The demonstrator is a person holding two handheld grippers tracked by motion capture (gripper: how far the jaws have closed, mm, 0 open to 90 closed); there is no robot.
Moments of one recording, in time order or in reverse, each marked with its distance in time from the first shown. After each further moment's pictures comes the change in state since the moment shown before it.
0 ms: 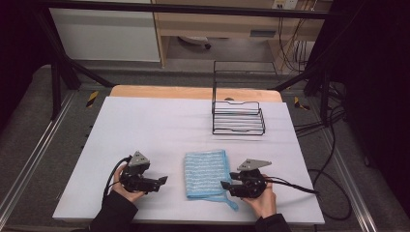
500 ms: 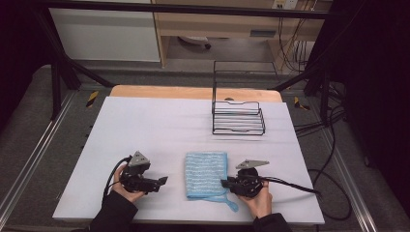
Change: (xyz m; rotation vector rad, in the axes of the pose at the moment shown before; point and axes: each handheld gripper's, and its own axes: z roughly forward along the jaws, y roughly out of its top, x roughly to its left) left arm 0.000 0.000 0.000 0.001 -0.008 0.001; right arm 0.002 -0.008 0.008 0.032 0.030 0.124
